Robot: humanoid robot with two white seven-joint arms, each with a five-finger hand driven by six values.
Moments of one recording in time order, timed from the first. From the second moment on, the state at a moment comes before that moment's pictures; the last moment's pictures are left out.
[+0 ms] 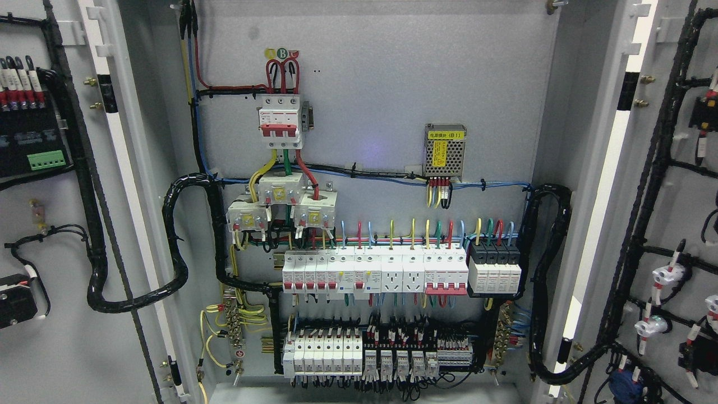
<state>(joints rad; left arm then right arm) 0.28 0.08 -0.07 -0.42 0.06 0.02 -0.21 0.27 0.03 0.51 -0.17 -0.53 -0.17 0.10</state>
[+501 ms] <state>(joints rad) 0.23 0.03 -0.03 -0.27 0.07 0.02 -0.20 0.17 0.07 0.52 -0.07 -0.51 -0.04 0.06</state>
